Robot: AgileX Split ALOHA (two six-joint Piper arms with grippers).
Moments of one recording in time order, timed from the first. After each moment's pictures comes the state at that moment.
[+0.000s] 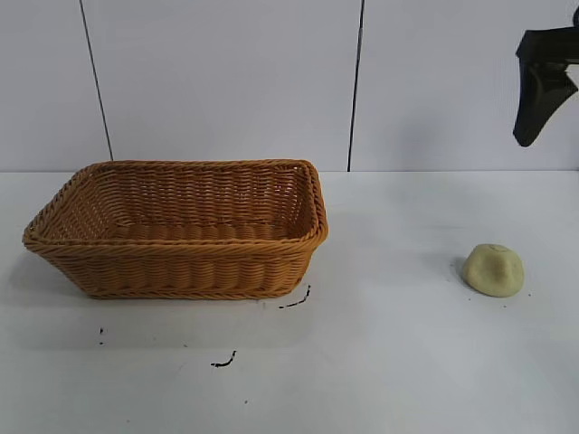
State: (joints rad) left arm 0.00 -0.01 -0.50 0.00 1.07 0.08; right arm 0.05 1.68 -1.34 0.01 0.94 0.00
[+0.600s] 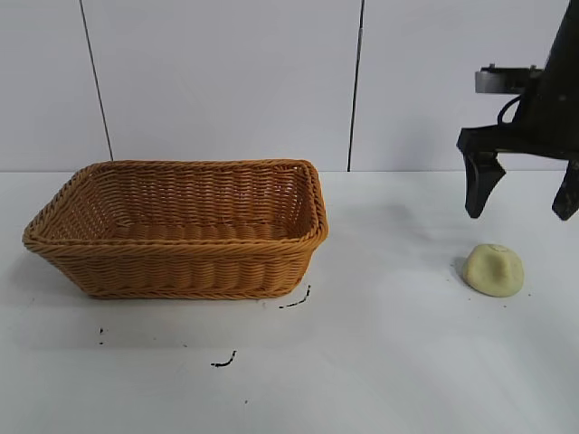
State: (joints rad) left arm 0.00 -0.01 -0.50 0.00 1.07 0.08; right arm 0.05 2.03 -1.43 0.03 0.88 -0.02
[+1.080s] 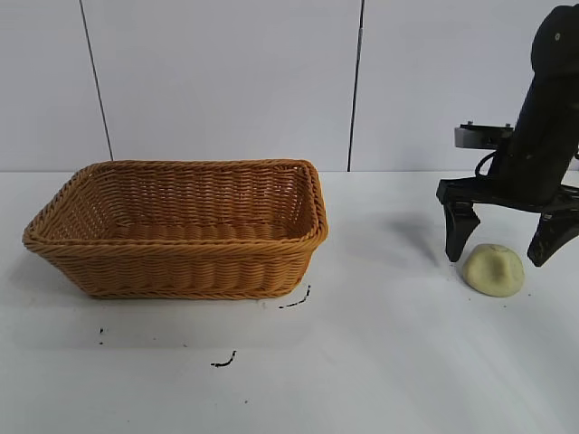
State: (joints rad) left arm 0.00 -0.01 -0.50 0.00 1.07 0.08; right arm 0.05 2.14 -1.43 0.07 0.80 -0.04
